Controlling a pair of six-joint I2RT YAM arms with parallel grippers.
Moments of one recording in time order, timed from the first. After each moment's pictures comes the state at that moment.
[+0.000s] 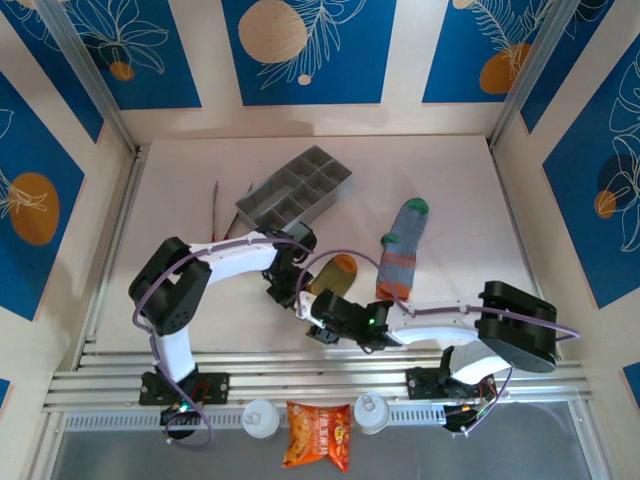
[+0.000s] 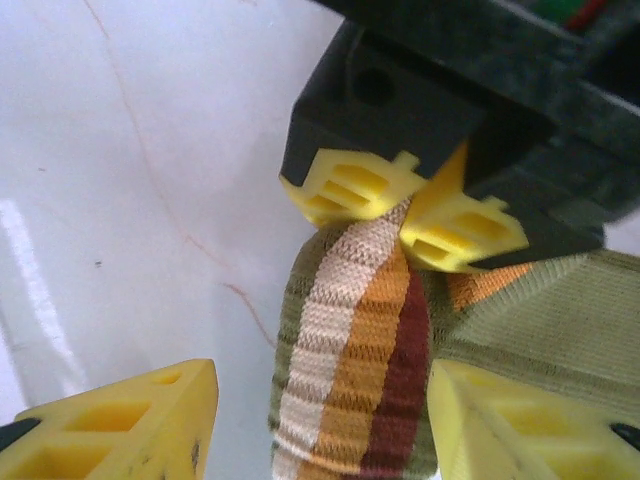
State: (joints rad) left arm -0.77 1.83 1.15 -0.84 0.34 -1.50; right arm 1.23 1.45 0.63 -0.10 0.28 -0.09
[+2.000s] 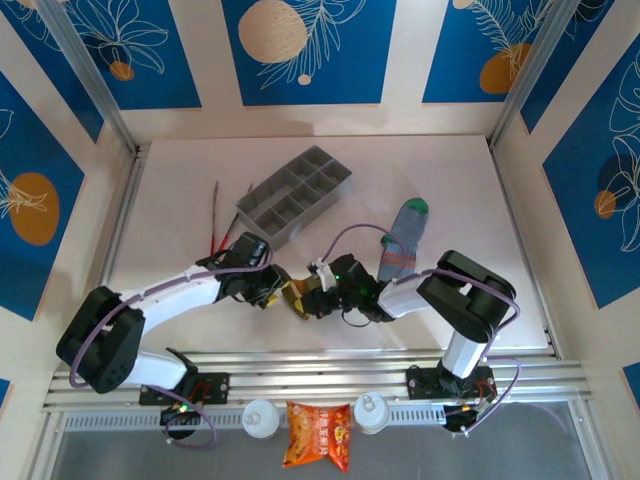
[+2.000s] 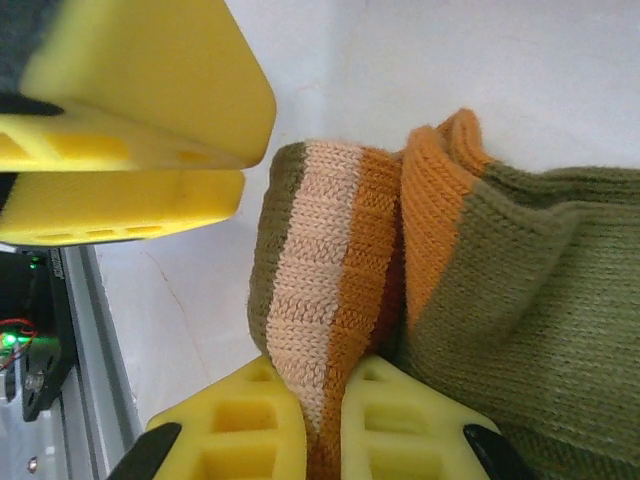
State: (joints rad) left arm -0.62 1.38 0.68 -0.34 0.27 -1.33; right arm 0.85 1.74 0.53 0.51 -0.45 0.57
